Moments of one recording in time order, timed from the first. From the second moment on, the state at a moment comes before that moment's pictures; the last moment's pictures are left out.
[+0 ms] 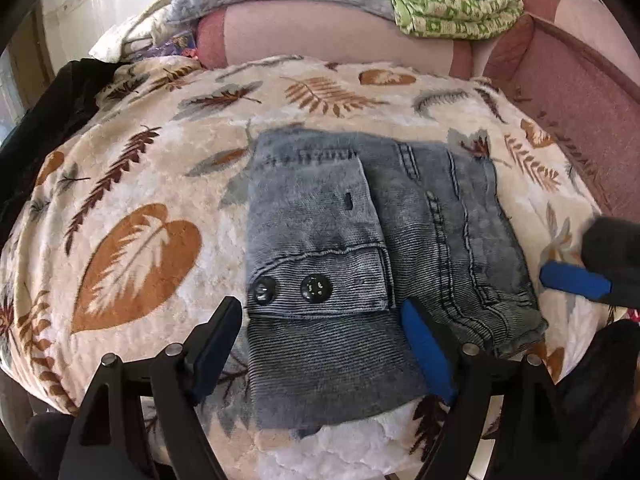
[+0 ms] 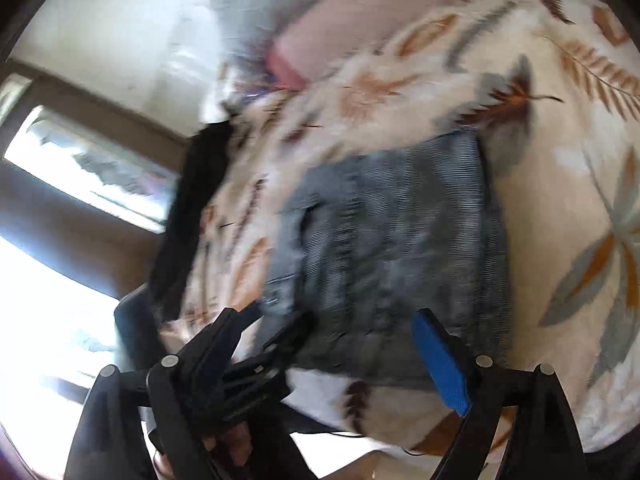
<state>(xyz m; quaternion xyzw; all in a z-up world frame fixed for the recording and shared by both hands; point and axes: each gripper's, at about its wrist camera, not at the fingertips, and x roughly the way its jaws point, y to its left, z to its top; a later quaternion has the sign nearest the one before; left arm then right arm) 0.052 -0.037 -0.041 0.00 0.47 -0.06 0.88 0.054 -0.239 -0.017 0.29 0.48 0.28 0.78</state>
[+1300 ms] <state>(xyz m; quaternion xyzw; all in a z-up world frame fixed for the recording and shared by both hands) 0.086 0.035 -0.039 -0.13 0.50 -0.07 0.86 0.097 -0.316 -0.051 0.32 0.54 0.21 0.75</state>
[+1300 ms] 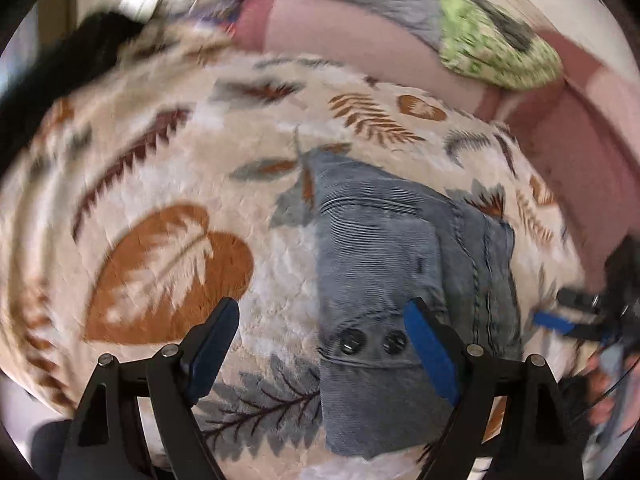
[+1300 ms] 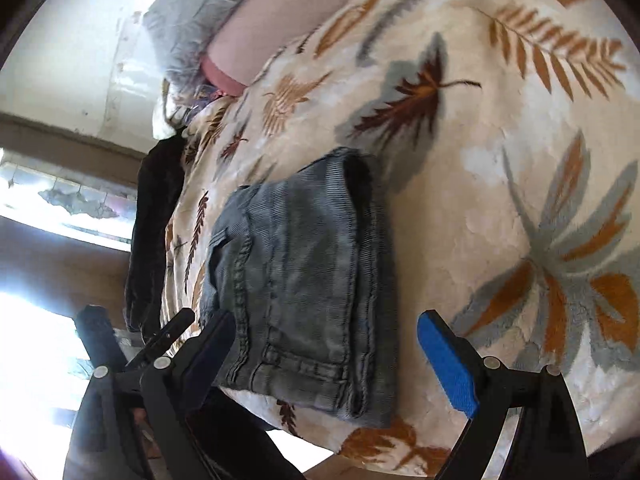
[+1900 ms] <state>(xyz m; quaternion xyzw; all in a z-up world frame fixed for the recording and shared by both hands) 0.074 0.004 -0.045 -0.05 0.49 -0.06 0.87 0.147 -0.267 0.000 0.29 0.46 0.27 0.80</state>
